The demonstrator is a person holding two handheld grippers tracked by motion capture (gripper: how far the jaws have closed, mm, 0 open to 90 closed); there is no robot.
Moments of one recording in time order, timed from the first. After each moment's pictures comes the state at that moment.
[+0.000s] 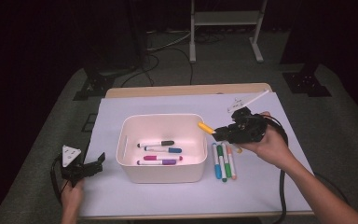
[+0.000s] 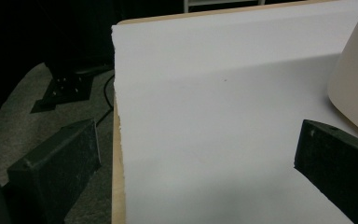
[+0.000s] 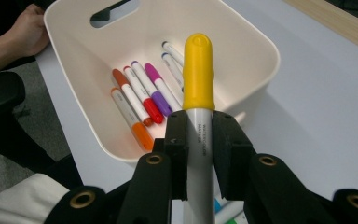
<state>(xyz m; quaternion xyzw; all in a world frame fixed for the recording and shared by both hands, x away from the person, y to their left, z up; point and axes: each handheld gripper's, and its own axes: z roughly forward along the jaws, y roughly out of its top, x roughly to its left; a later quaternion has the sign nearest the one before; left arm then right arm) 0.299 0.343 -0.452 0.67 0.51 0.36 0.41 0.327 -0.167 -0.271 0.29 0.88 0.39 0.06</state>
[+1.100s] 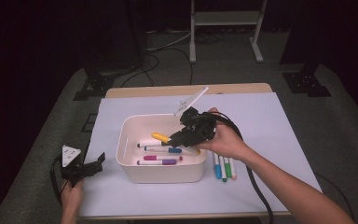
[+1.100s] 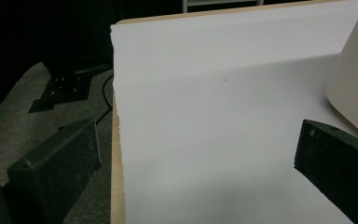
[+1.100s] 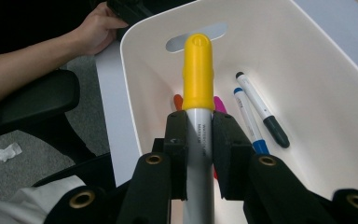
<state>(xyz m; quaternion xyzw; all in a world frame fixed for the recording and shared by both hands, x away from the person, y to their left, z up) 0.299 0.344 -0.452 0.67 0.51 0.35 0.41 0.336 -0.059 -0.266 0.17 0.91 0.37 -0.01</state>
